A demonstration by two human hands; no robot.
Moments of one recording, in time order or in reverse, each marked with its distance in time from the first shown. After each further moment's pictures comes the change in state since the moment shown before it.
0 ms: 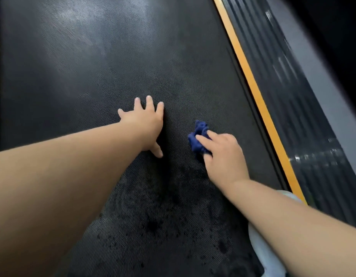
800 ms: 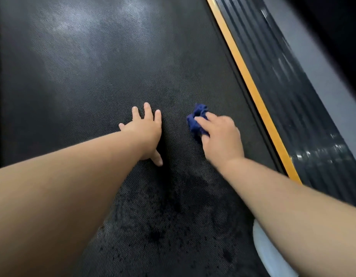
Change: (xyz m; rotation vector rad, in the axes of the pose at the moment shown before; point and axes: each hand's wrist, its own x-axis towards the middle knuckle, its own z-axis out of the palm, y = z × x) left_hand 0.008 0.004 -0.002 -0.043 -0.086 -0.030; right_hand 0.051 0.005 -0.002 -0.039 0.061 0.043
